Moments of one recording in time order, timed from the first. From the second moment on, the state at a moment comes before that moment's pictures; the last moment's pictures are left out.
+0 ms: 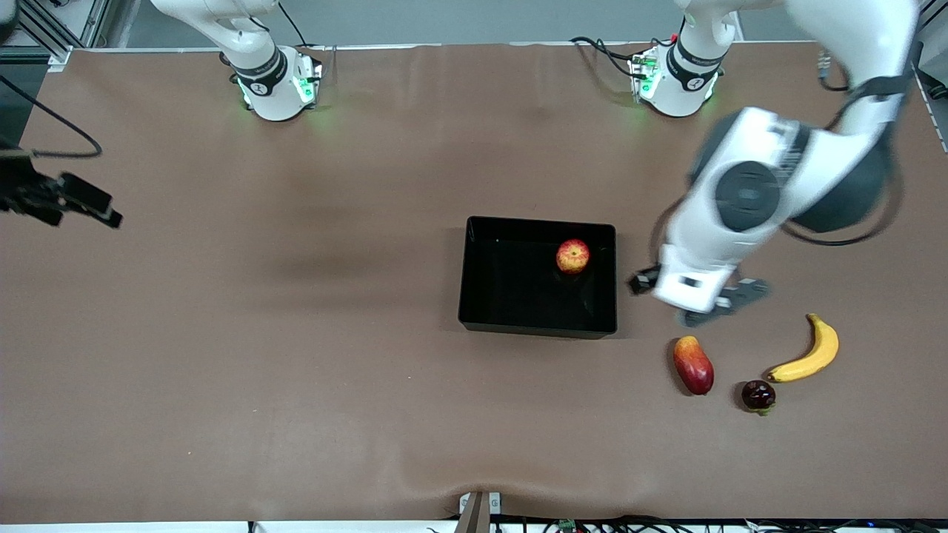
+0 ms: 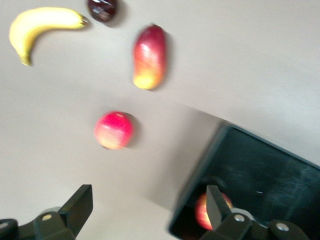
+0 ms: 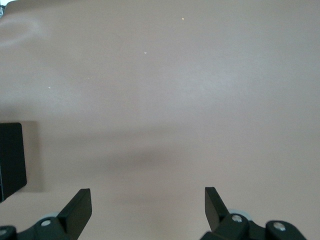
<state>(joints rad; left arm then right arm) 0.16 0.41 -0.57 -1.47 0.30 1.67 -0.78 0.00 0.00 -0.05 -1.54 0.08 1.58 0.04</state>
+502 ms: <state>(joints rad) 0.38 0.42 -0.57 -1.49 0.29 1.62 -0.46 -0.01 -0.04 -0.06 -1.54 0.07 1.52 0.04</state>
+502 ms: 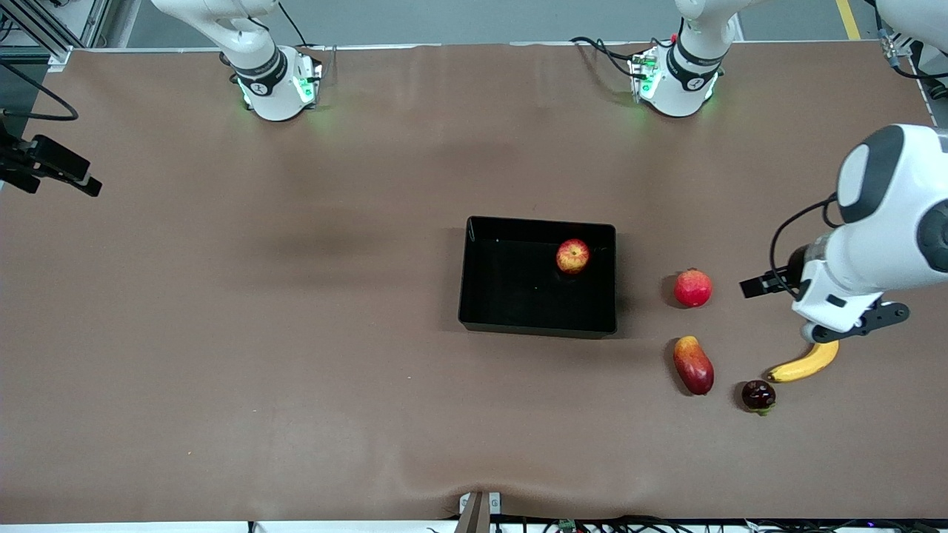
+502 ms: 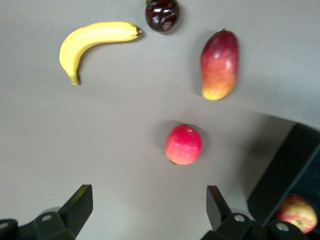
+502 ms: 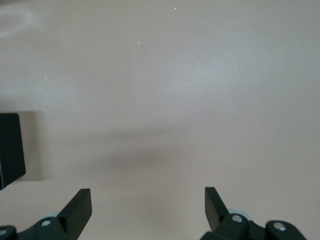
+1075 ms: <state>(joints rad) 0.72 0.61 -0.55 -1.57 0.31 1.95 0.18 -0.01 -0.04 -0.06 -1.55 0.05 1.52 -0.01</state>
